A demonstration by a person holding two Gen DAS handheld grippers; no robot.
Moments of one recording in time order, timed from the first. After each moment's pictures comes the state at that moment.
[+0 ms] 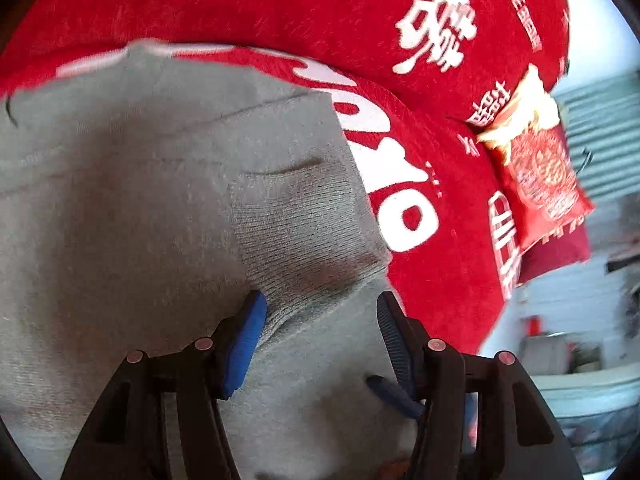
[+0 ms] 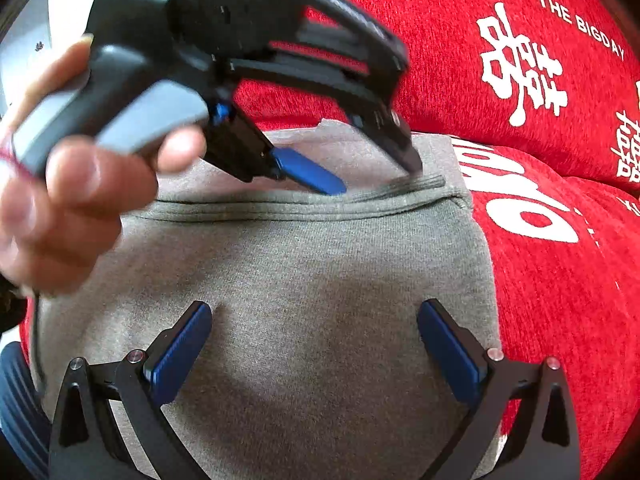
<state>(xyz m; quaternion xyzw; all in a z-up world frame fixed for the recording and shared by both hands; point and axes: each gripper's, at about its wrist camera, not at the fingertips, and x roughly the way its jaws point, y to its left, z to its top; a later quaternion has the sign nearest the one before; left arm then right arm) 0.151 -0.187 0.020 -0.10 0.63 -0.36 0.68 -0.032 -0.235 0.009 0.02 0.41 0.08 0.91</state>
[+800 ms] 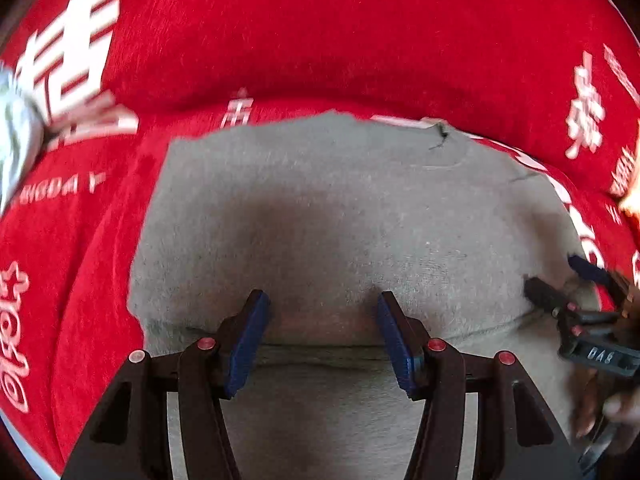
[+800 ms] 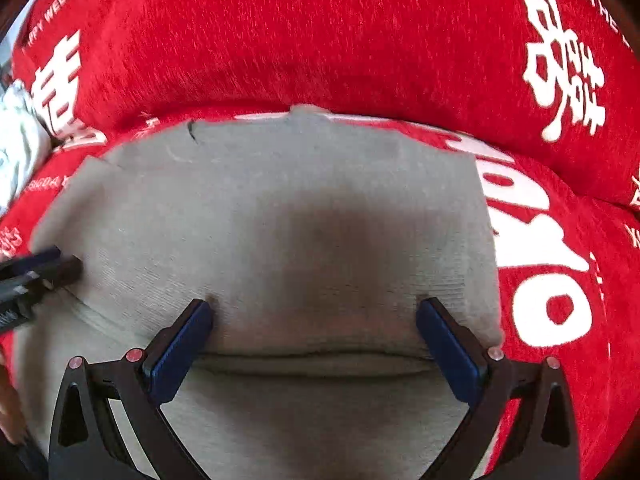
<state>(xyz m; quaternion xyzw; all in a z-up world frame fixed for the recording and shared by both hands) 0.114 0.001 0.020 0.00 0.51 -0.09 0.85 0.089 -0.233 0.010 -0.01 0.49 0.04 0.87</state>
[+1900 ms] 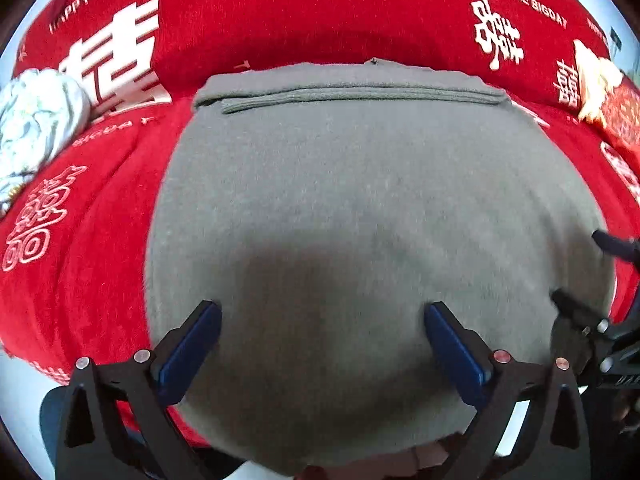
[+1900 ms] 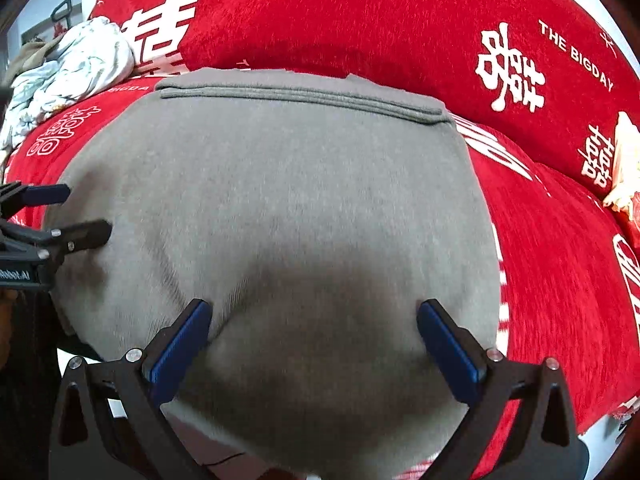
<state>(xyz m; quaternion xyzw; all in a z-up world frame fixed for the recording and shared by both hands) -0.124 0.010 -0.003 0.06 0.46 -0.10 0.88 -0.161 -0.207 0.003 -0.08 0.45 0.06 0.89</state>
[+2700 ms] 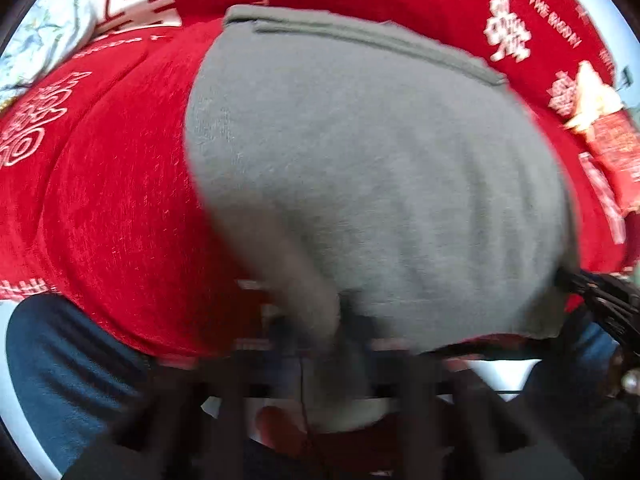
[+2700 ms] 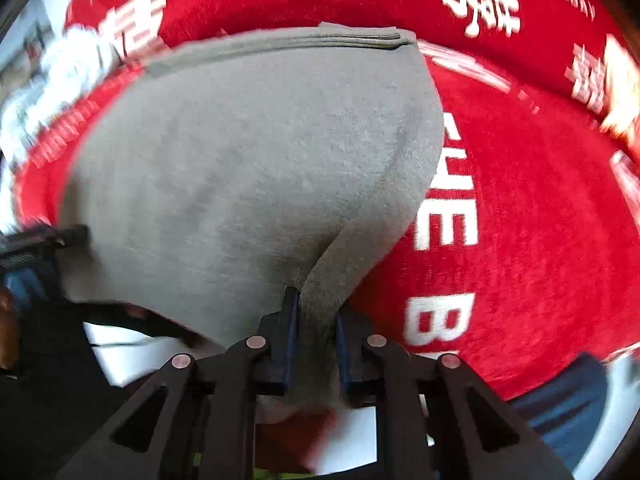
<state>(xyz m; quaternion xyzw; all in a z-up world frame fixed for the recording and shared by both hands) -0.159 0.056 -0.007 -0.05 0.55 -0.15 0.82 -0.198 -0.261 0.011 0.01 0.52 0.07 0.85</state>
